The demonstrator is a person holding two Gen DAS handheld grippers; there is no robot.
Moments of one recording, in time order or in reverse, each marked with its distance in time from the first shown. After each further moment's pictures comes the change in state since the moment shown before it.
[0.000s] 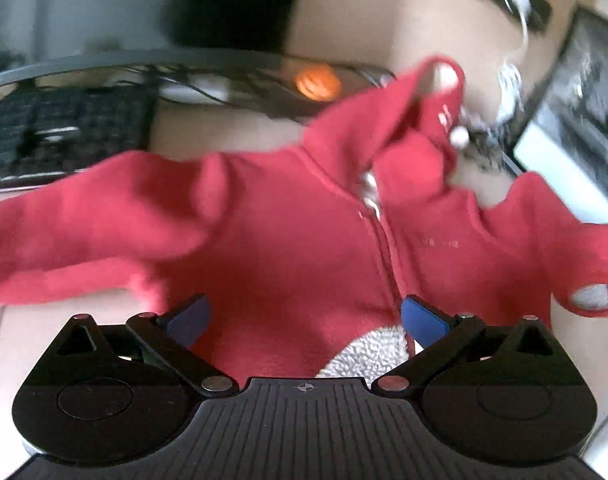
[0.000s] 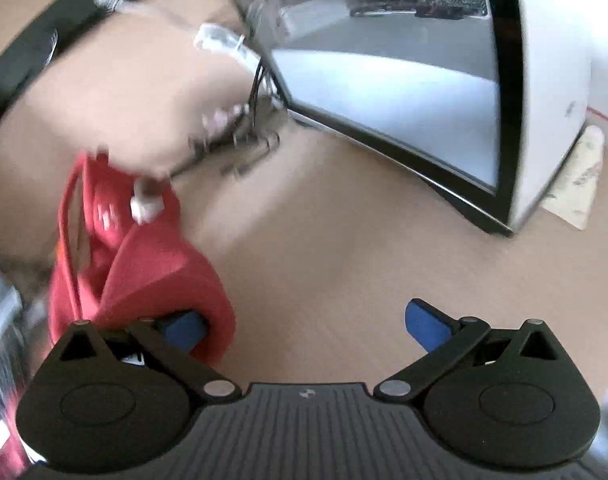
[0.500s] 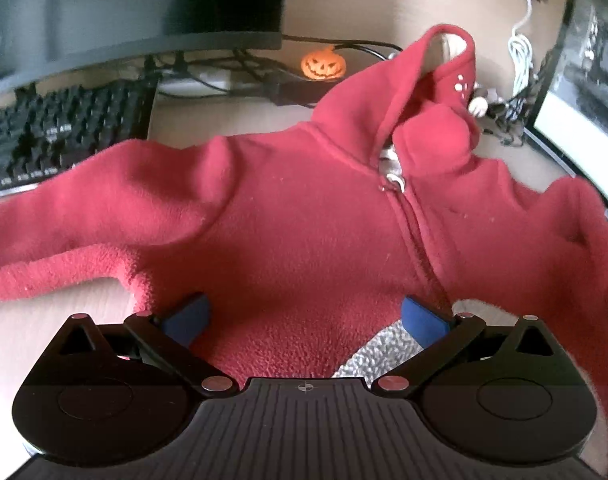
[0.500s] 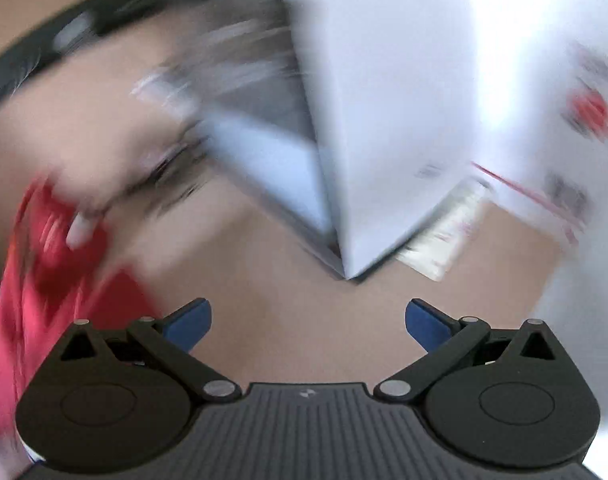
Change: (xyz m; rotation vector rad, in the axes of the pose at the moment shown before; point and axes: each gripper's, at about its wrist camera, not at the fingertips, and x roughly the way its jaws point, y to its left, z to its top) left arm 0.025 -0.009 -0.023 0.078 -0.039 0.093; right arm -0.061 -0.051 -0.004 -0.132 -0.107 -0.121
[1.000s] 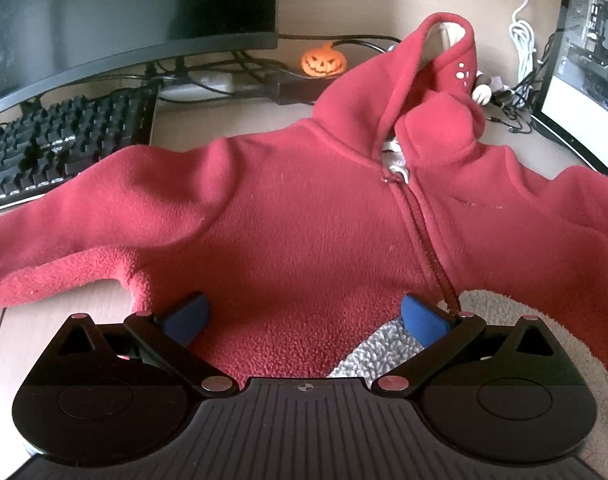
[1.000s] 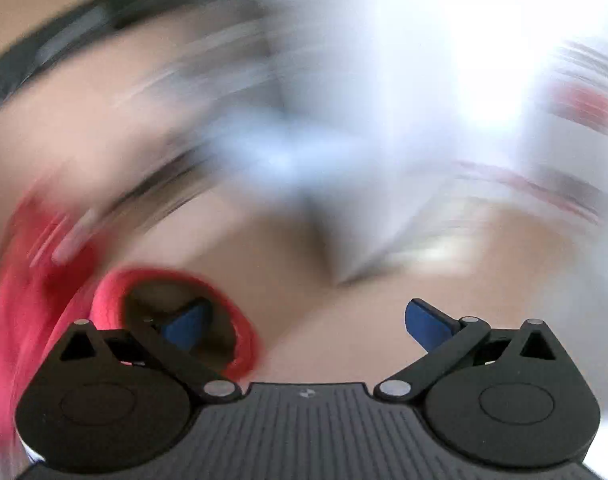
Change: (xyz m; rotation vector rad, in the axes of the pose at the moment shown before) left arm 0.001 -0.006 -0.002 0.029 0.002 0.040; right arm 0.017 -0.019 0.000 0.248 -0.067 -0.134
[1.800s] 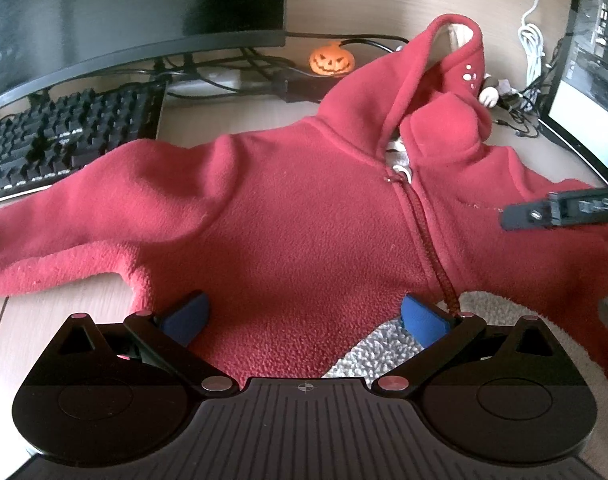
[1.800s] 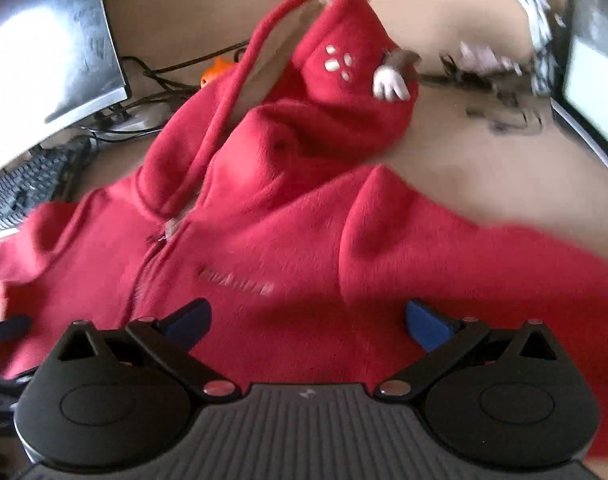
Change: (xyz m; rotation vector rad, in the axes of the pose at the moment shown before) left arm 0.001 -0.007 -0.001 -0.034 0.004 0.029; right arm 0.058 0.254 -0.120 -0.683 0.296 0.555
